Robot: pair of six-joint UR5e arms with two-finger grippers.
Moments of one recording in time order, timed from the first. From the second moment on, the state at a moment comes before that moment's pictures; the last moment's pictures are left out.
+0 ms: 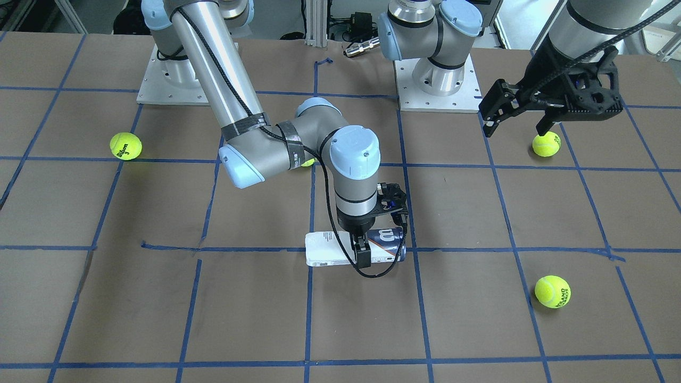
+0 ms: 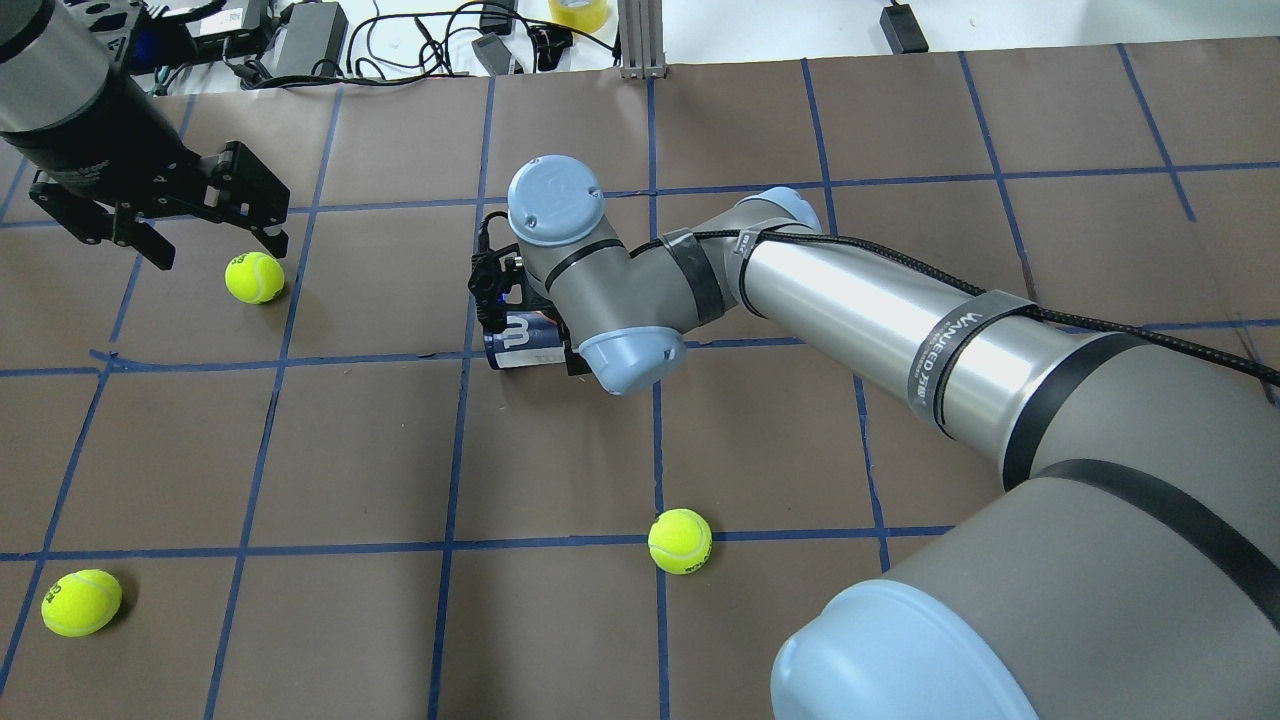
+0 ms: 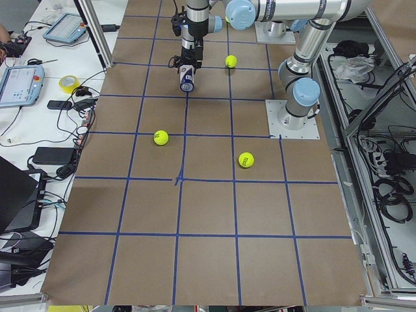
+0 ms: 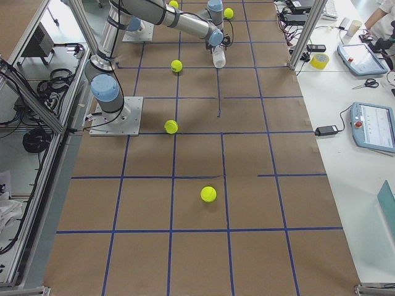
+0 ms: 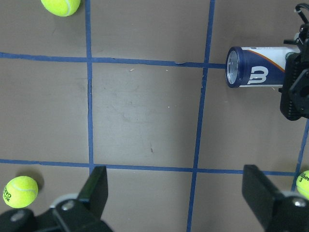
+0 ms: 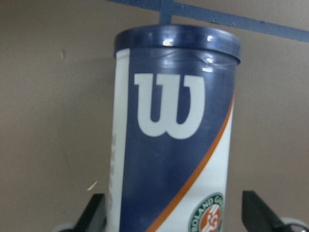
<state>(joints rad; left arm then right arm) -1.39 -1.51 -1.59 -1.61 1.57 0.11 2.08 -0.94 1.53 -2.36 -1.55 -1.21</state>
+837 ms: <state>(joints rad) -1.38 -1.52 -1.60 -1.61 1.54 0.09 1.96 -1.18 1.53 -2.09 -1.48 -1.22</state>
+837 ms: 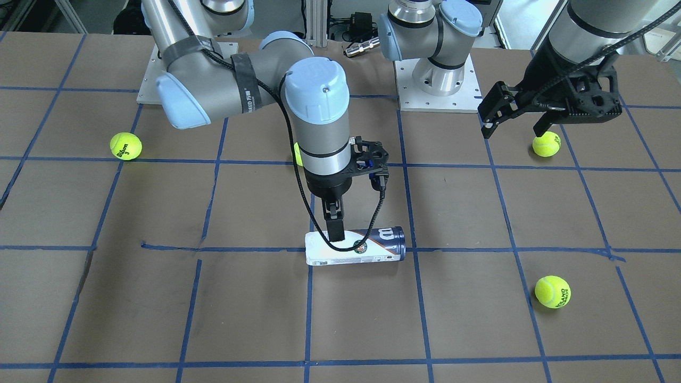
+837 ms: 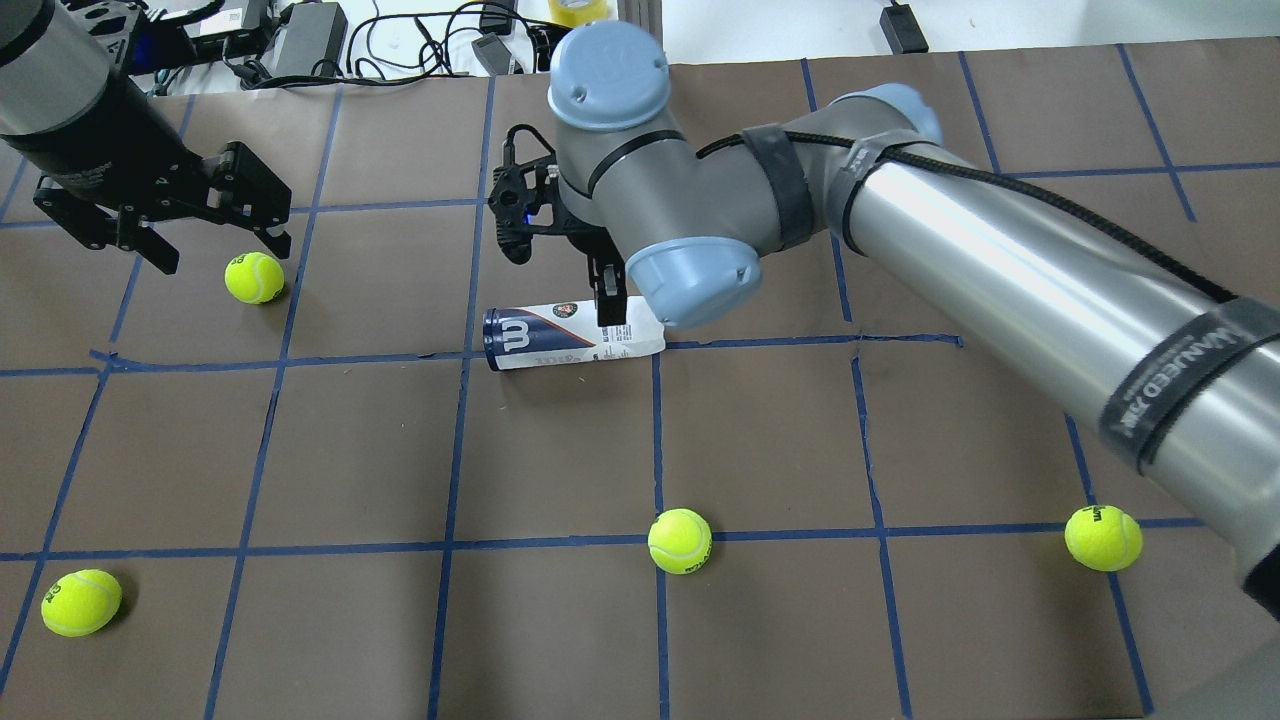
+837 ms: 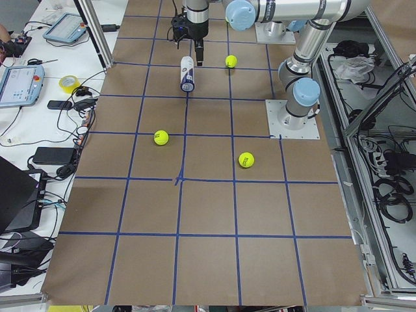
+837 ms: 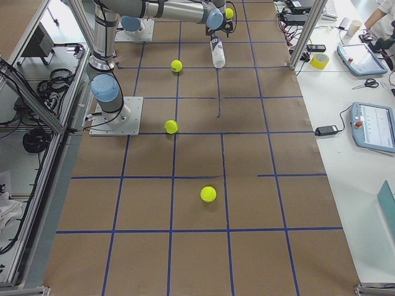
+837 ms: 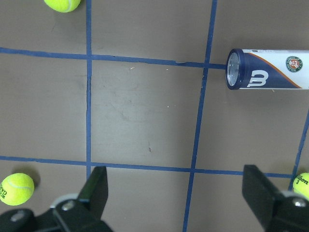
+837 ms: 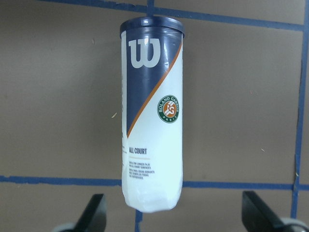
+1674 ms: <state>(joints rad) -1.38 -1.64 -1.69 -1.47 1.27 0.03 1.70 -1.52 1.54 -1.60 -1.43 -0.94</state>
